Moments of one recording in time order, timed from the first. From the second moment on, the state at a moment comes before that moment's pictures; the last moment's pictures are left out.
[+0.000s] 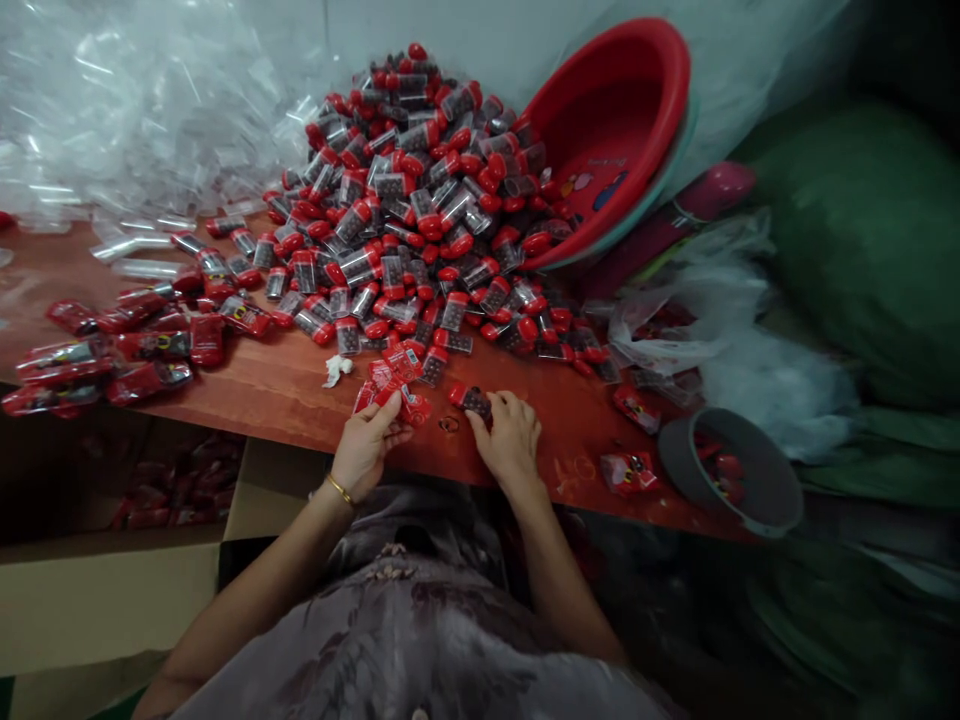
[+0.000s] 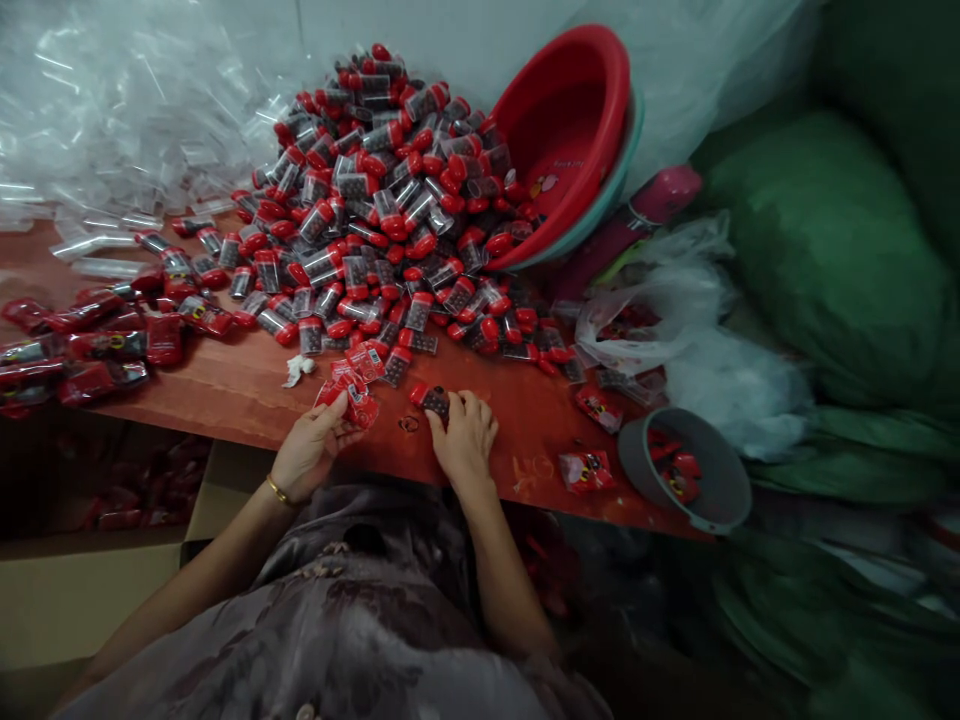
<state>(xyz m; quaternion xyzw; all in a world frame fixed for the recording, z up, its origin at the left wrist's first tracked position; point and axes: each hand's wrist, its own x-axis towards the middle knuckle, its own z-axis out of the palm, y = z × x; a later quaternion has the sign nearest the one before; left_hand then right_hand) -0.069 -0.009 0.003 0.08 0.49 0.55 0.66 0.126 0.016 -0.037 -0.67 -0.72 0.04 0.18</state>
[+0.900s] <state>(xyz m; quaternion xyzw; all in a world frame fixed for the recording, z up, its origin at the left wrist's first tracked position) -0.065 -0.016 0.009 0.19 0.51 0.54 0.64 0.110 -0.018 -0.003 -0.50 -0.58 0.55 0.33</state>
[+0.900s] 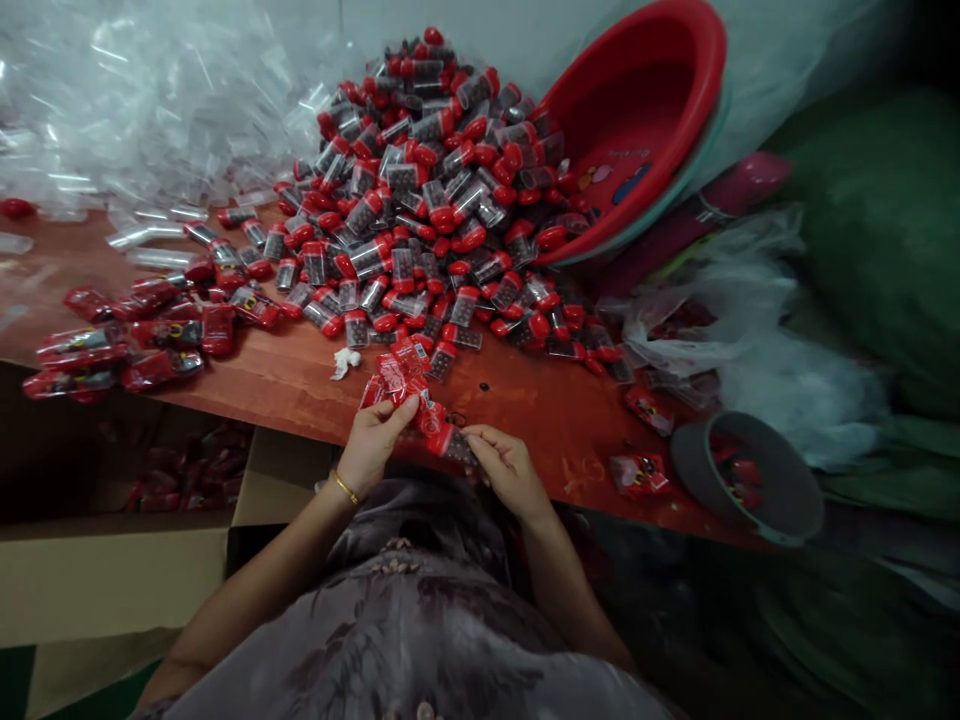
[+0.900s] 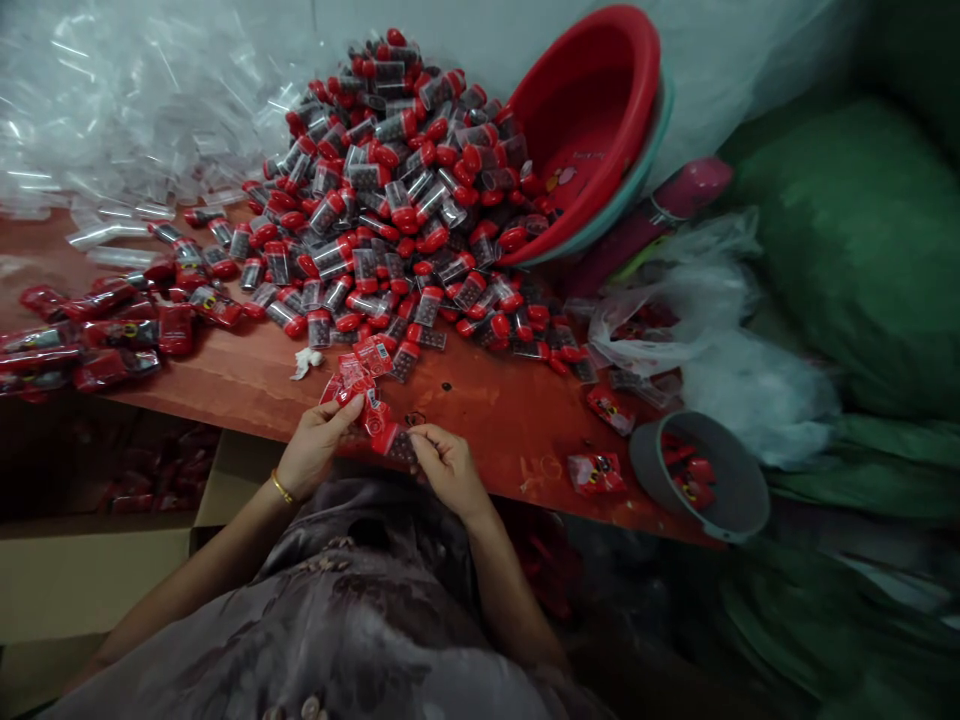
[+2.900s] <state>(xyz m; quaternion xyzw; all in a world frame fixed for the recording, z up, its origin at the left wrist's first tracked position) -0.038 -0.022 -0.002 0.40 0.47 0.50 0.60 0.067 -0.032 -0.021 -0.54 -0.47 0.49 0.50</state>
